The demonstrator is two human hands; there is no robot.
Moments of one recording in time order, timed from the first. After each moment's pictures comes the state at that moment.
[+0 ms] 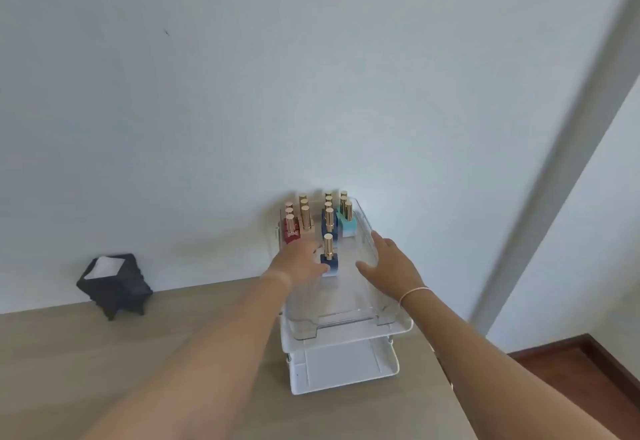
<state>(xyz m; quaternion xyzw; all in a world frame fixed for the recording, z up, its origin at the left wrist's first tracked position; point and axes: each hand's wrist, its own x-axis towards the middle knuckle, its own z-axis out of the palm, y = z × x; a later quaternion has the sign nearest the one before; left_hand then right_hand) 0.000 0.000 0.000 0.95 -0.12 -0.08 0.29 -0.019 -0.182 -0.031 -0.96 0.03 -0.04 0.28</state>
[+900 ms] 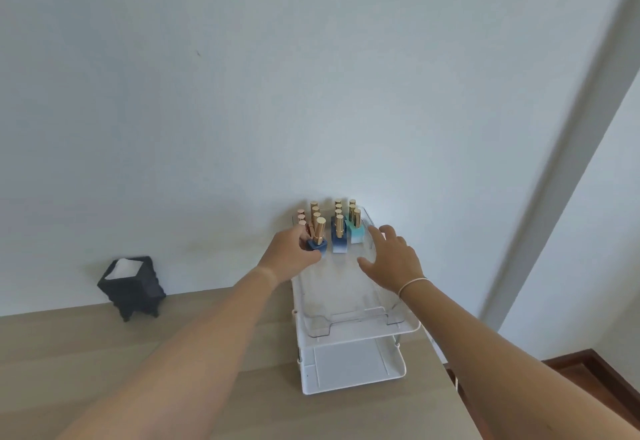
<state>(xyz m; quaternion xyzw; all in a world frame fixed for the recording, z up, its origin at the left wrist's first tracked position) -0.007 0.039 0.022 0.90 -0.11 0.00 0.43 -0.028 -0.165 -0.001 -0.99 -0.01 -0.11 0.14</state>
